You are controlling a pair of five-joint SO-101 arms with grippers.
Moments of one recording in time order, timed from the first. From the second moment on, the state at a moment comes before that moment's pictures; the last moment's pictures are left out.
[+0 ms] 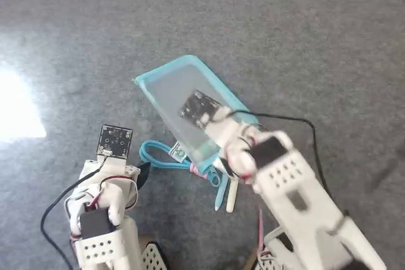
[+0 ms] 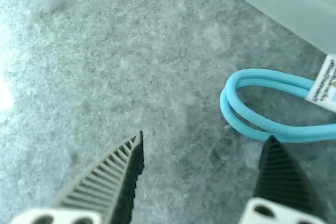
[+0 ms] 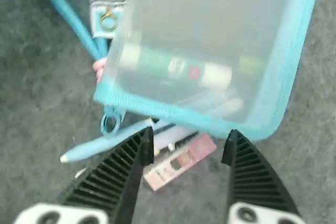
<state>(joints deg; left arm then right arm) -20.0 -103.1 96.9 69.7 -18.5 -34.8 -39.6 47.6 66.9 24.0</state>
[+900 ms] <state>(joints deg) -20.0 -103.1 96.9 69.7 -18.5 -31.0 7.4 15.7 57.6 19.2</state>
